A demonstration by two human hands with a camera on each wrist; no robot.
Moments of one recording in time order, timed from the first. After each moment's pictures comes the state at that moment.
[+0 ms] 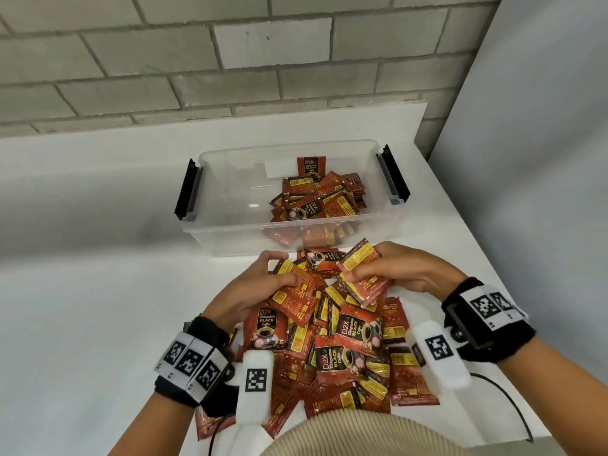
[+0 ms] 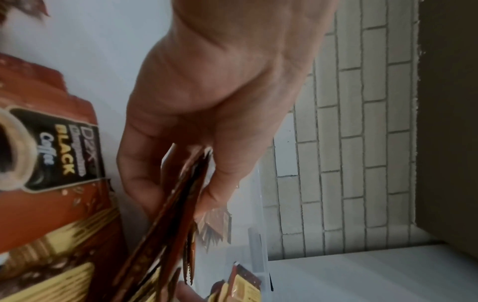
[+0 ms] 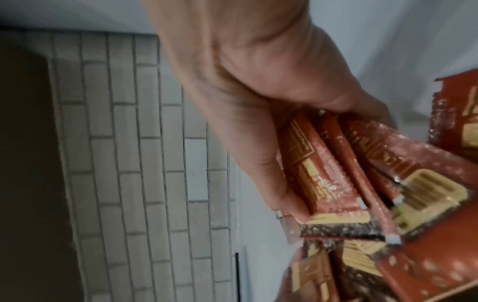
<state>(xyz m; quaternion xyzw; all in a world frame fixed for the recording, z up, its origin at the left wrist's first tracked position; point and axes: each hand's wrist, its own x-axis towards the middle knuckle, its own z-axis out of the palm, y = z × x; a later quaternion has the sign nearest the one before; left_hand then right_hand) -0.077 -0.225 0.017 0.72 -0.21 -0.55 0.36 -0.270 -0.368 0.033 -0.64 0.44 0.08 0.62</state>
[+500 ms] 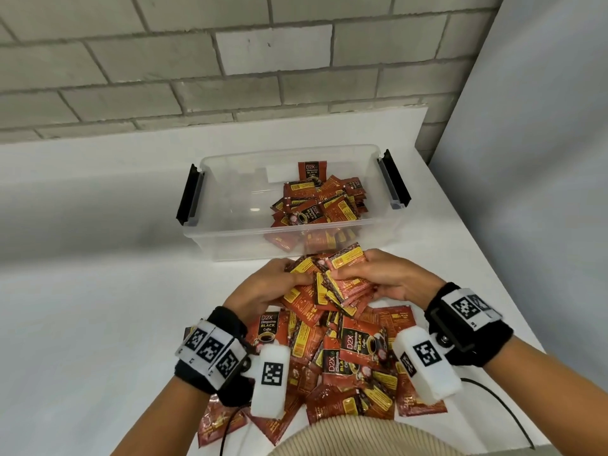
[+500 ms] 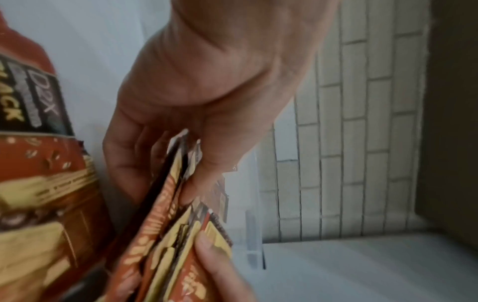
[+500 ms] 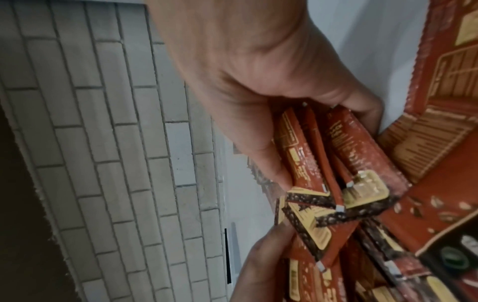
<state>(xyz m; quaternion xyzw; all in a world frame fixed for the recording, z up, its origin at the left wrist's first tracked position) -0.087 -0.246 0.017 0.72 -0.25 -0.57 0.32 -0.249 -0.356 0.025 -0.58 0.46 0.04 0.68</state>
